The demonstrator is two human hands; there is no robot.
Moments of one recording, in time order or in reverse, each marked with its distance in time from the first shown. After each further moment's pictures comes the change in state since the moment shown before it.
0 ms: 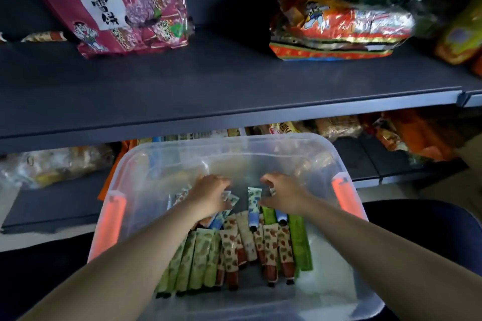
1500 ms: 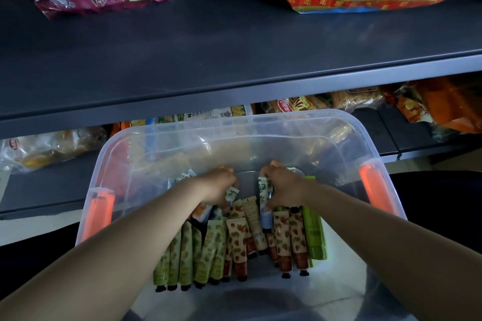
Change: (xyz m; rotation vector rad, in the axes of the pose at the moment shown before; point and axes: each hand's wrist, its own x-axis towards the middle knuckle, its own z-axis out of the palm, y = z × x) left_hand 0.029 -0.017 0.018 0.039 -0.413 0.127; right_hand 0.039 0.019 0.038 -0.041 -0.215 0.008
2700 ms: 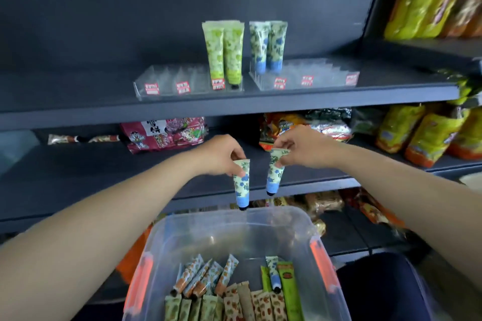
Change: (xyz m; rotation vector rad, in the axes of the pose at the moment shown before) left_hand -0.205 0.111 -0.235 -0.213 0.659 0.024; right_hand -0.219 -0.127 -0.243 -0.099 0.563 -0.264
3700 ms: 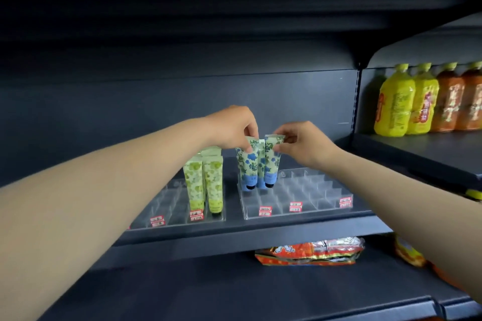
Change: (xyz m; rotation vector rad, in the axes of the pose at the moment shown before) left_hand 0.106 0.123 -0.209 0.394 0.326 0.171; right_hand 0.100 -0.005 -0.180 0.180 0.526 -0.138
